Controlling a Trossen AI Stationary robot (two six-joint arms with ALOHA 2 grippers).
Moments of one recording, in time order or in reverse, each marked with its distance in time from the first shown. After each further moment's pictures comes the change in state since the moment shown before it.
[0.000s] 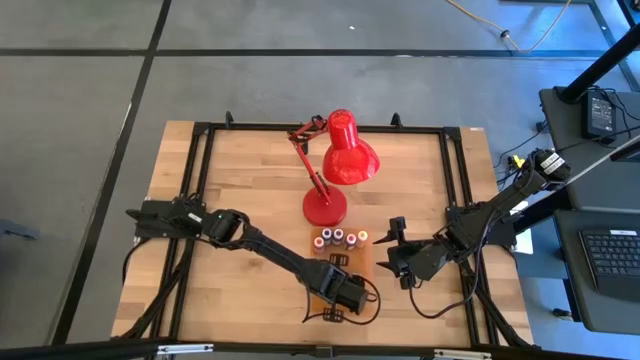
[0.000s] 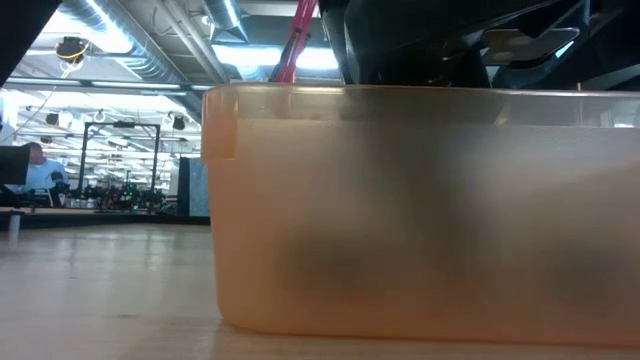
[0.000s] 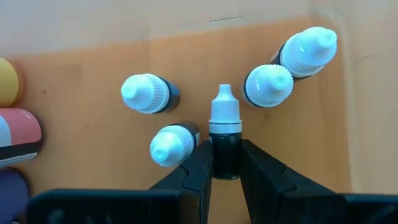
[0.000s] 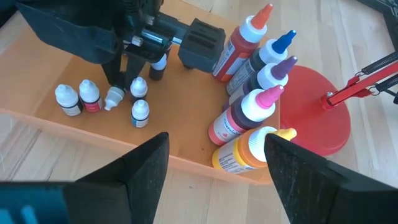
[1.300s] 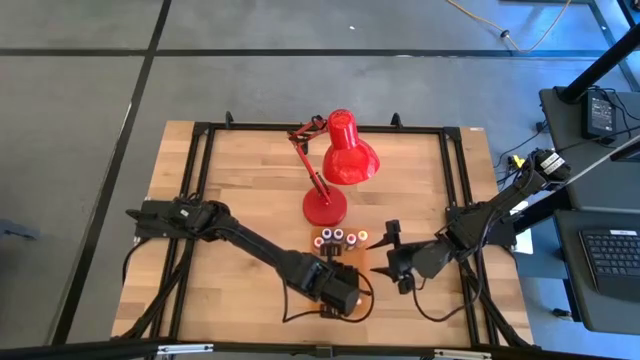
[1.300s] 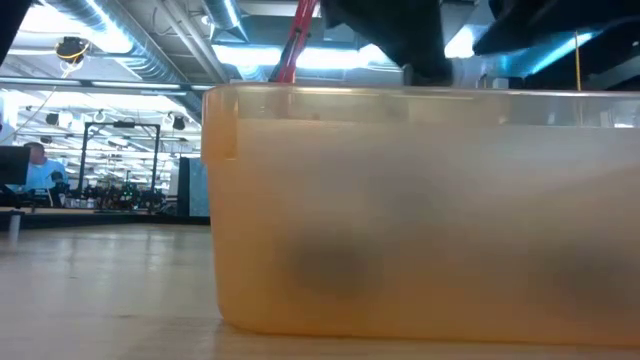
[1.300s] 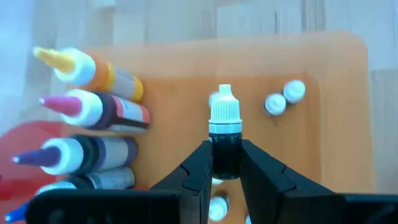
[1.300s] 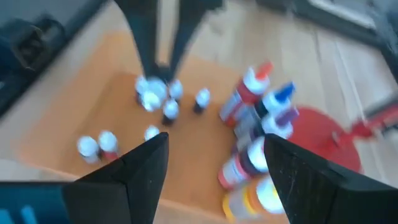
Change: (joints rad) left arm -0.041 -0.209 -0.003 -0.099 -0.182 -0.086; right arm 0.000 0.000 0.000 0.161 -0.013 -0.045
